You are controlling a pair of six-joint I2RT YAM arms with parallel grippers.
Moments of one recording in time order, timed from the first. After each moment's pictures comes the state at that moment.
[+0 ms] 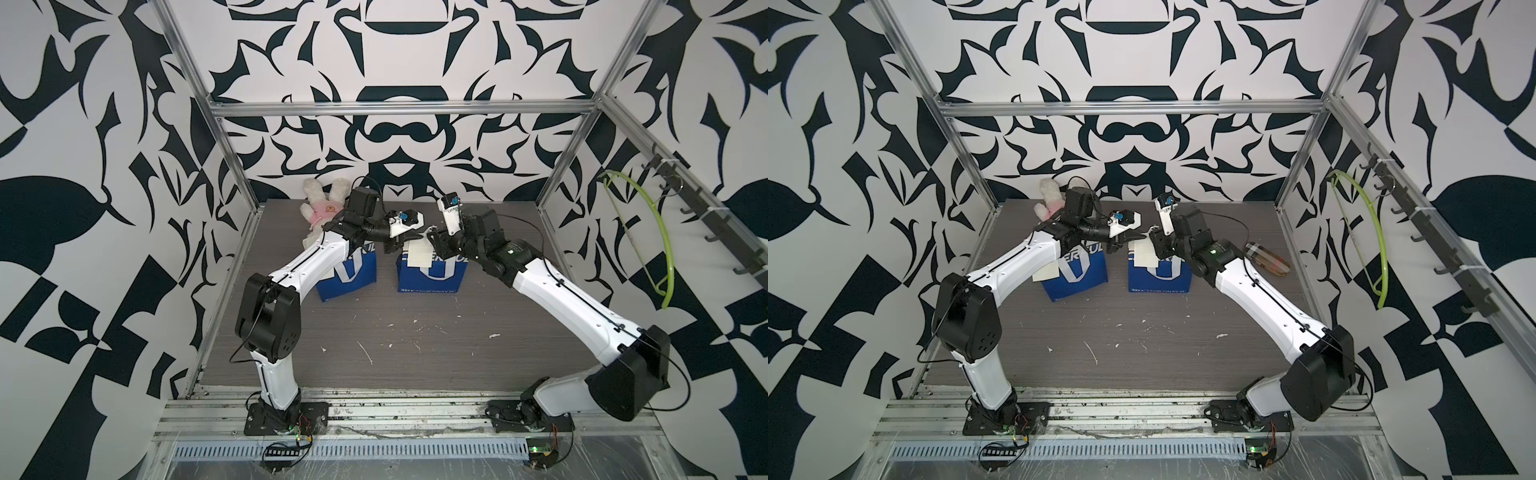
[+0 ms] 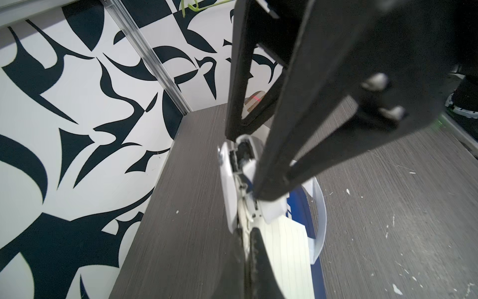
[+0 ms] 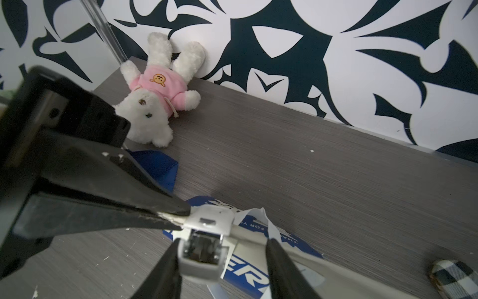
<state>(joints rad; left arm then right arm) -0.50 1.83 1.54 -0.26 0.87 0.81 0.55 1.42 1.32 -0.45 0.05 0.14</state>
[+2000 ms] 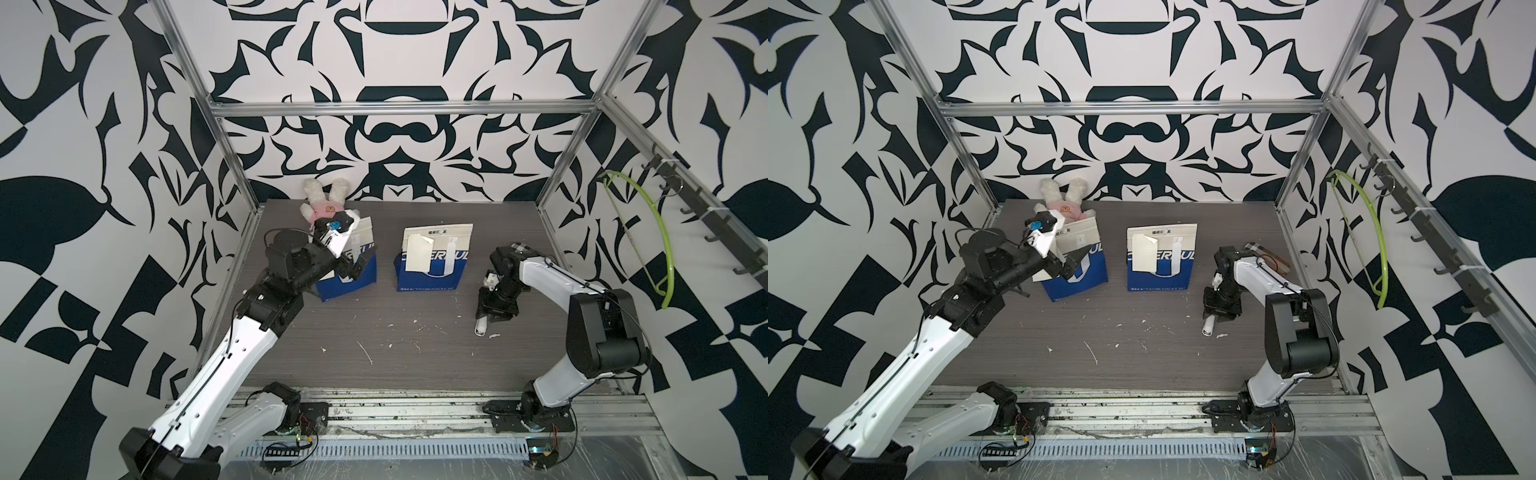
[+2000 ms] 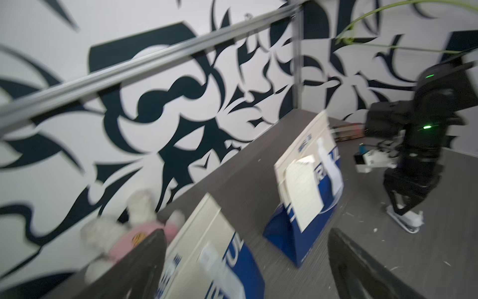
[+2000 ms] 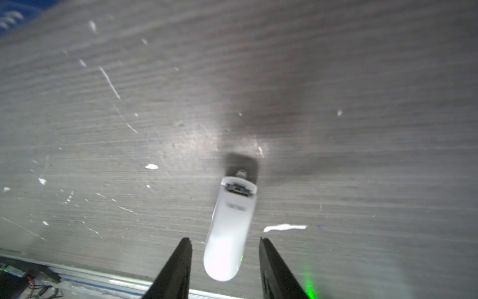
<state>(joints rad) -0.42 0.94 0.96 -0.23 0.19 0.21 0.13 1.62 1.04 -1.03 -0.25 0.30</state>
